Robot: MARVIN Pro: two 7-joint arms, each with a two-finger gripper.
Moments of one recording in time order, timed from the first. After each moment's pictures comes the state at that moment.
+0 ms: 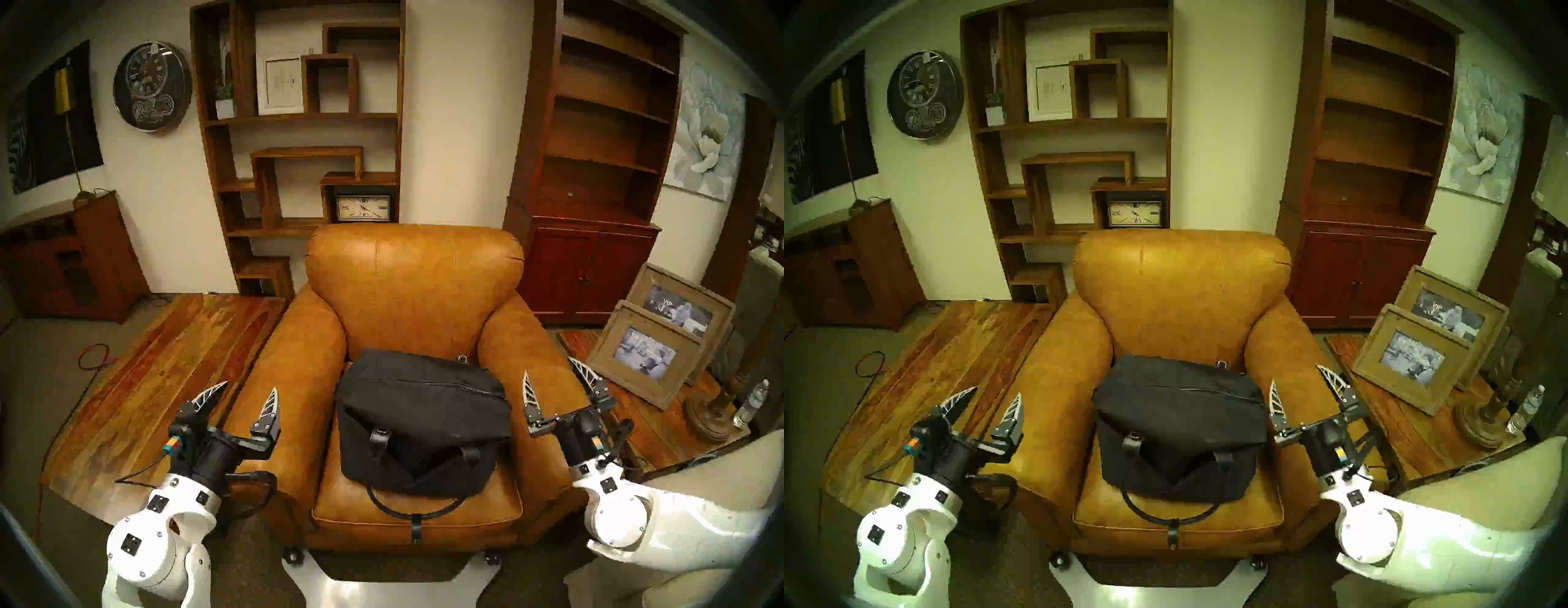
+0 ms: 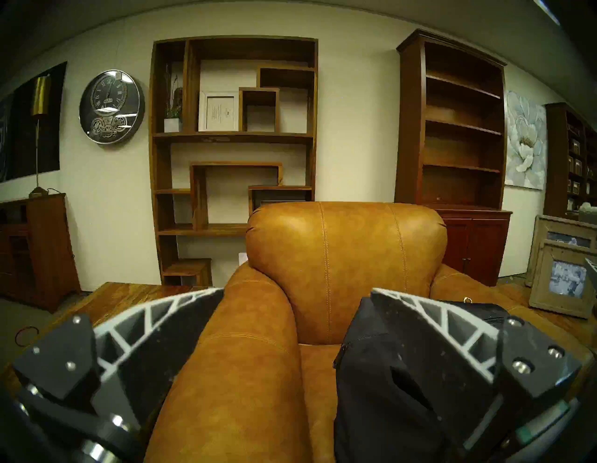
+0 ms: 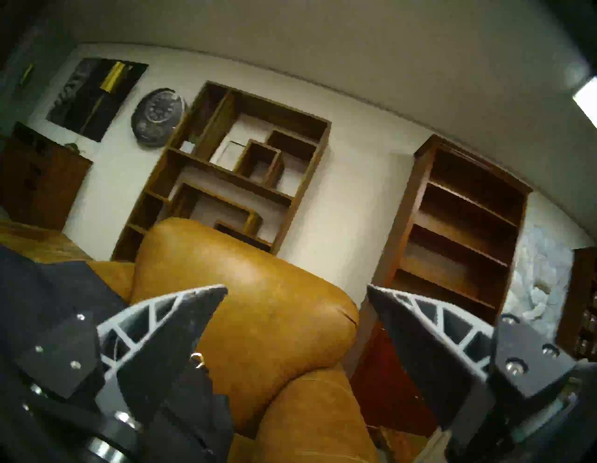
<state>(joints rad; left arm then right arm) 2.32 -1.60 -1.83 -2.29 -0.17 -0.01 -0.30 -1.69 -0.43 0.81 -1.80 0.11 -0.60 -0.83</state>
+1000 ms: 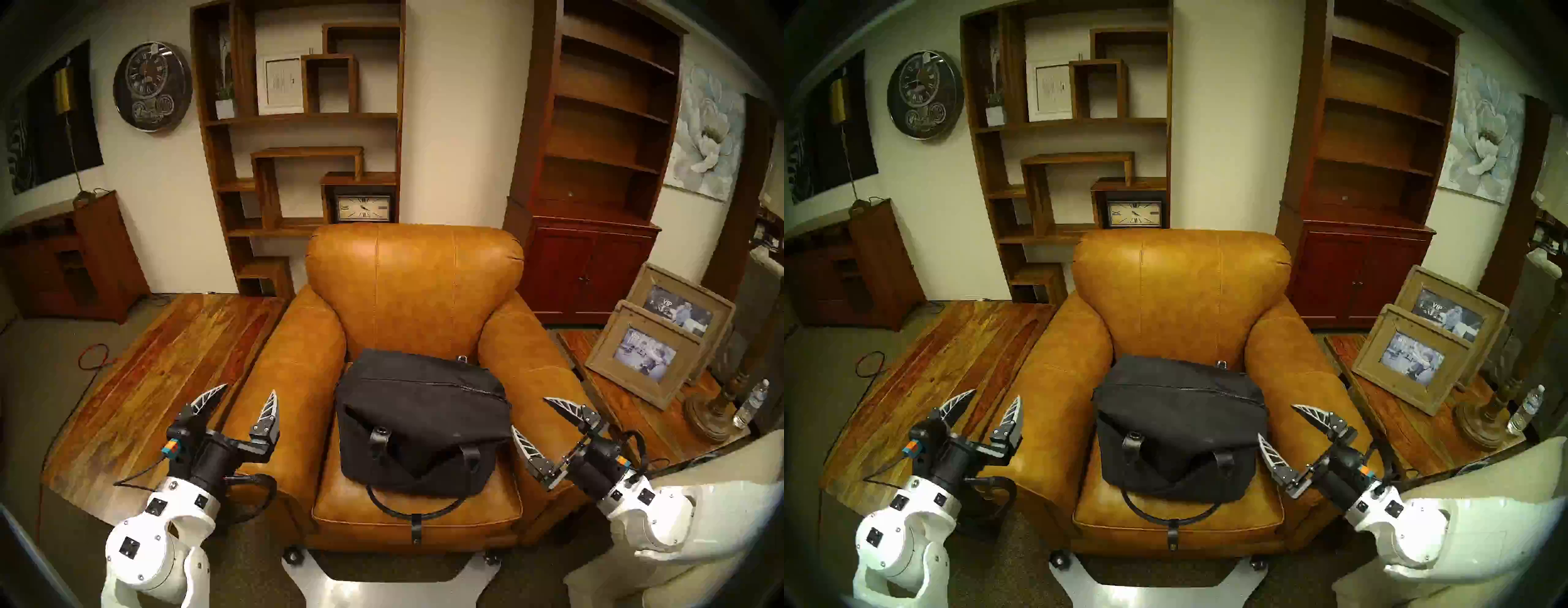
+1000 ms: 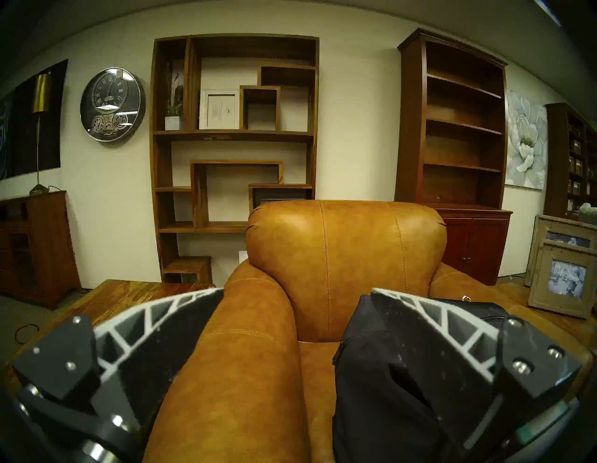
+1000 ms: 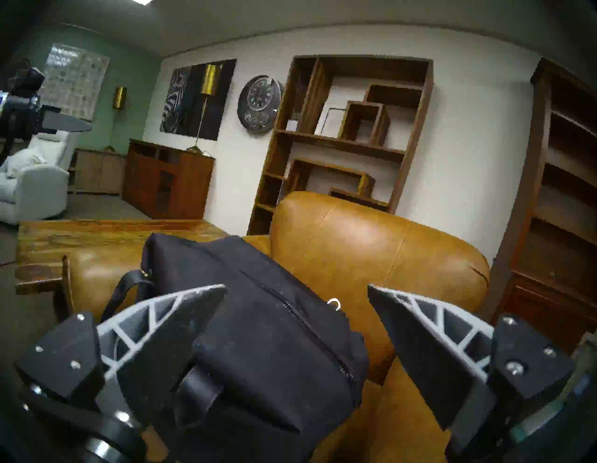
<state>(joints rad) 2.34 -1.60 -1.83 -2.30 -0.18 -0.01 -0.30 -1.76 -0.17 0.77 -1.91 0.54 -0.70 -0.33</state>
